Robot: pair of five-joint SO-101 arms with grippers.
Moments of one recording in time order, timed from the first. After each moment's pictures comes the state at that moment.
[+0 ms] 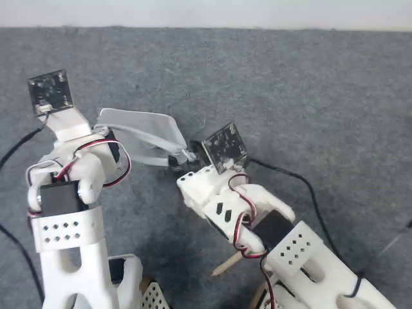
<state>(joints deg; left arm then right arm) -14.8 -50.2 38.5 68.9 14.1 -46.9 -52.9 58.0 29.3 -9.5</state>
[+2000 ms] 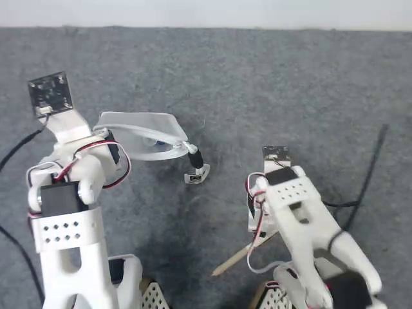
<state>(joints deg) -14.9 -50.2 39.9 68.9 14.1 -22.1 -20.4 55.5 73.8 -21.6</state>
